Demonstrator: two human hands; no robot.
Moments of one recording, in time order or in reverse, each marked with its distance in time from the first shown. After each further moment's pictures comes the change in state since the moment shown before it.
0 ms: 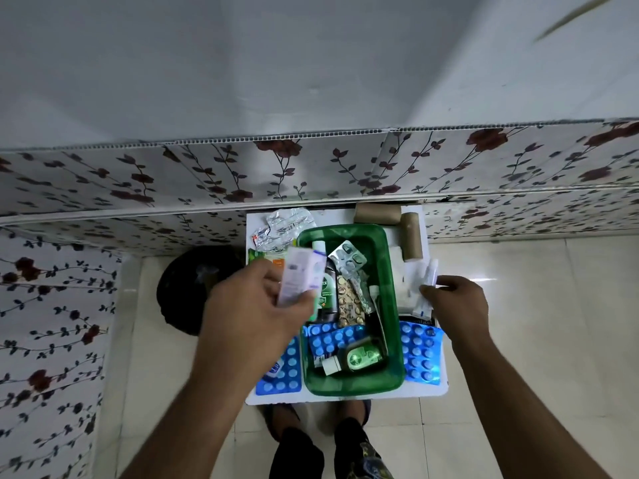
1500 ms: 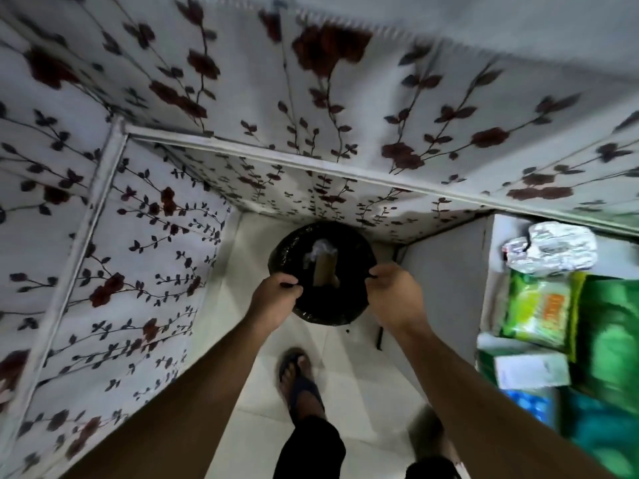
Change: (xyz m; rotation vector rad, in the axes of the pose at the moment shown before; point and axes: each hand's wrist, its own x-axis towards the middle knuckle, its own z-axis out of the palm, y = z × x) left_hand 0.169 -0.432 -0.022 -0.558 -0.133 -0.592; right_hand -0.119 -0.092 0.412 -0.420 -0.352 -0.305
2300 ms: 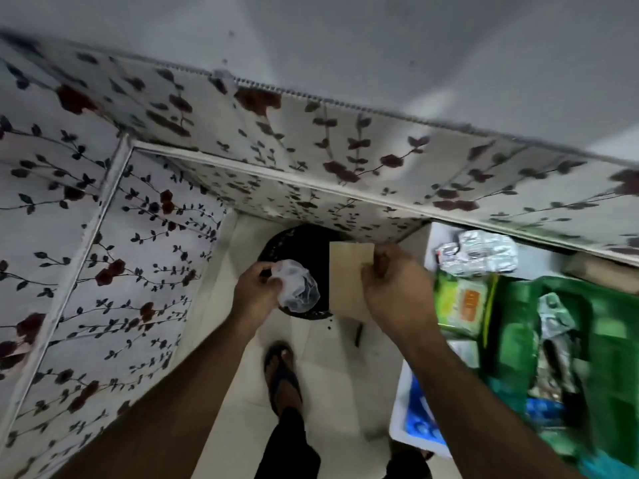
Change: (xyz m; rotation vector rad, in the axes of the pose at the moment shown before) left_hand -0.095 0.057 0.028 -0.070 0.176 0.106; right_hand -0.073 -0.024 -0.136 0.011 0.132 -0.329
